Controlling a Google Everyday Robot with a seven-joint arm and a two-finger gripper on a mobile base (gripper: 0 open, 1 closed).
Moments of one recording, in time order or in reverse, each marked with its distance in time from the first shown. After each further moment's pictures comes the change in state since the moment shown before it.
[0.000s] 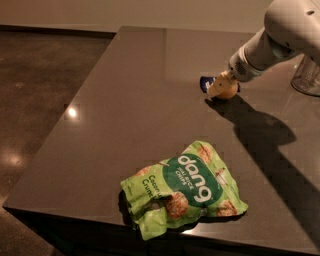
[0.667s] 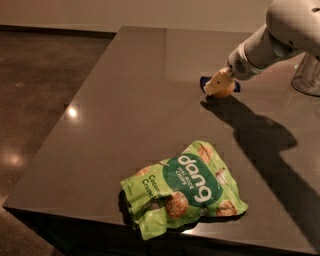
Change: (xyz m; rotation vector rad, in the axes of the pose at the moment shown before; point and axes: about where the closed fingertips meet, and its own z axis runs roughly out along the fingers) arm -0.012 0.010 -0.012 0.005 -0.047 -0.034
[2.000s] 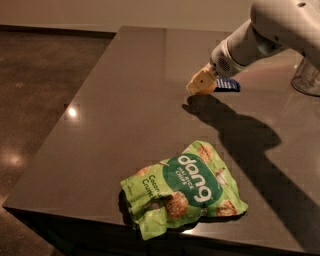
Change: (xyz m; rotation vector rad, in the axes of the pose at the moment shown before) arm -0.037 0.046 0.006 -0.089 -0.059 -0.122
